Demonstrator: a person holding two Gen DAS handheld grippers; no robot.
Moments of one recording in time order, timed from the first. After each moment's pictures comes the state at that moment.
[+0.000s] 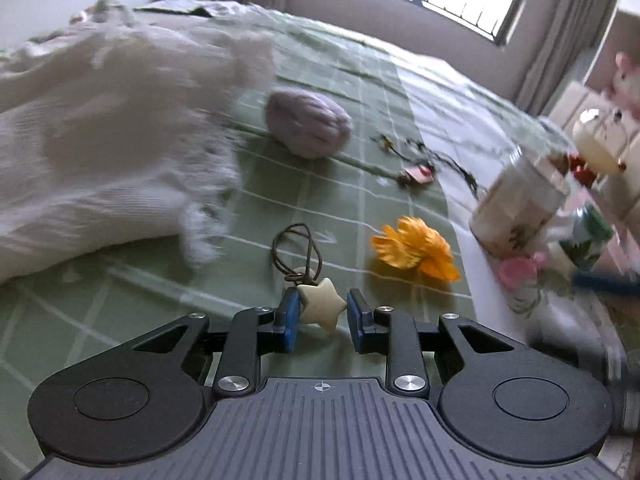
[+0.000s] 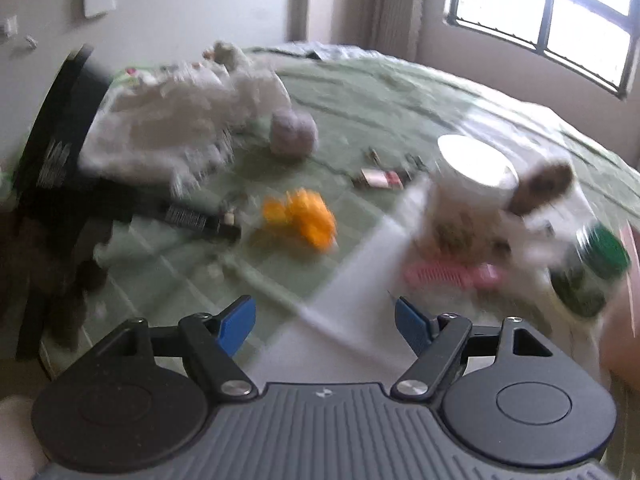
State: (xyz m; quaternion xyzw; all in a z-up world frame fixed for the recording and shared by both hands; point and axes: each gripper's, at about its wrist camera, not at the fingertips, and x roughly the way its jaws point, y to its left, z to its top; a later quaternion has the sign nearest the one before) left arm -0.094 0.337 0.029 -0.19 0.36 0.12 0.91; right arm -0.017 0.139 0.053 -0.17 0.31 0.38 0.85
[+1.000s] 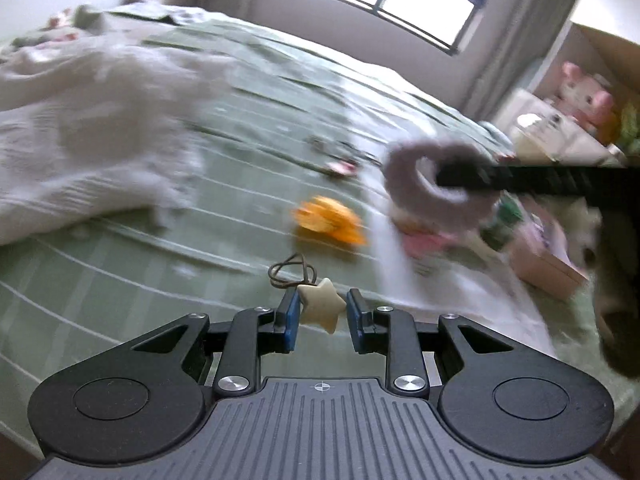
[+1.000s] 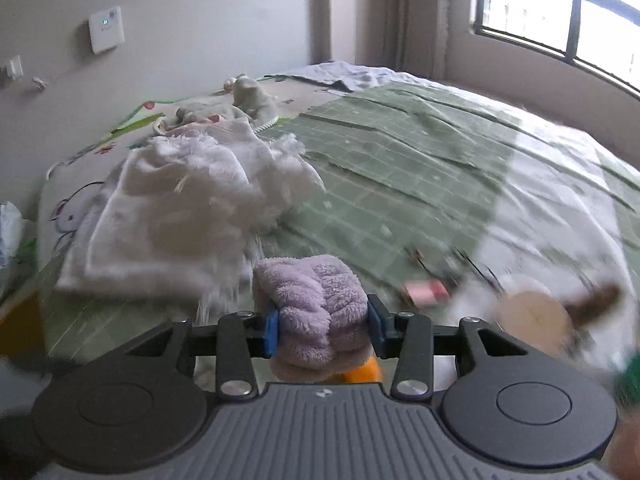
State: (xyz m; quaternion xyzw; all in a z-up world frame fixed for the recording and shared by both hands) left arm -0.152 0.283 0.076 -0.21 0.35 0.04 0.91; right arm 0.013 0.169 0.124 -0.14 0.34 0.39 0.84
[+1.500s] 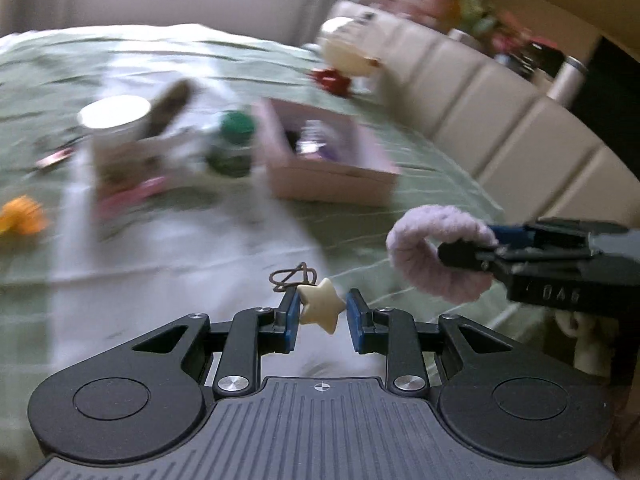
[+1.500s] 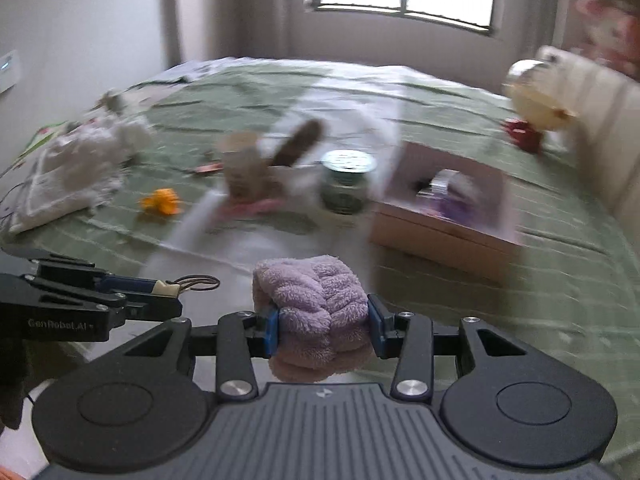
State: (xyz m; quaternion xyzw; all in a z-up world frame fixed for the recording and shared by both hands) left arm -0.110 0.033 0.119 -0.12 0.38 -0.18 0.90; right arm -0.080 -0.140 0.143 -0.09 0.36 0.20 0.91
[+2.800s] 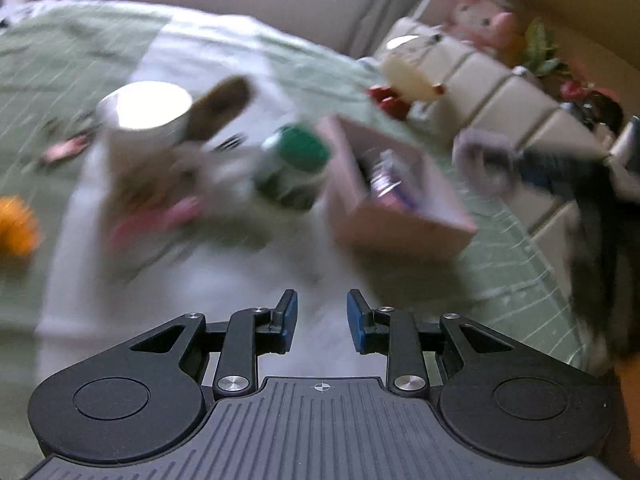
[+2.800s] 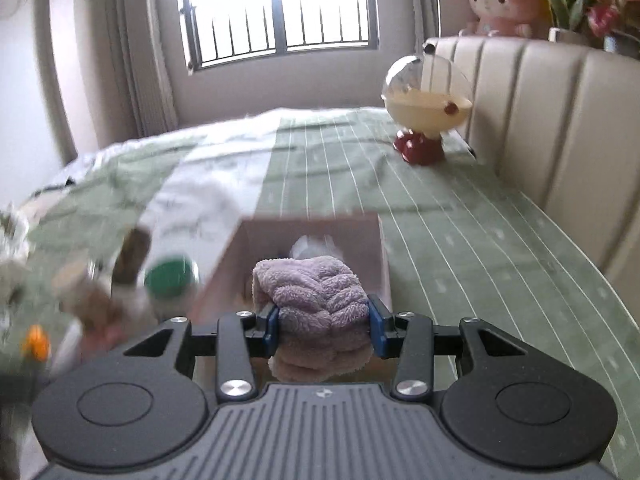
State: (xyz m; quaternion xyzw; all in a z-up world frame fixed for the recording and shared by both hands) left arm -0.042 0.096 0.073 -0.18 0.38 -0.10 0.90; right arm 0.106 -0.194 0.134 0.02 0.31 0.09 0.95
